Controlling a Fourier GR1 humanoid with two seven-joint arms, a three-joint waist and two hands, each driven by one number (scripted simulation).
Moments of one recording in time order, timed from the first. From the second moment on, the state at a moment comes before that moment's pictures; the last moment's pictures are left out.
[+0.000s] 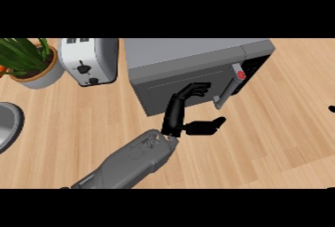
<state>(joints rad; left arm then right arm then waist) -0.79 0.00 -0.87 -0.88 0.72 0.76 -0.47 0.07 -0.50 -0.26 -1.88 -0.28 0.51 -0.42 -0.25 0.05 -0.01</state>
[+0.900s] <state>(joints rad) -0.80 0.00 -0.89 -0.92 0.89 0.82 -0.55 -0.09 -0.62 -0.35 -1.88 -0.15 0.43 -0.42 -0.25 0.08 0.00</state>
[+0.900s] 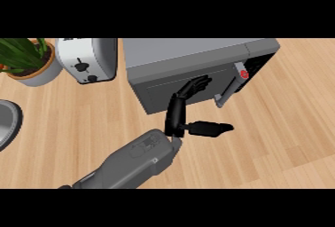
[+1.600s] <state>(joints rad) -0.83 0.00 -0.91 -0.90 0.96 0.80 -0.63 -0.14 -0.53 -0.29 -1.75 -0.31 0.47 -0.38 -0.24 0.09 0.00</state>
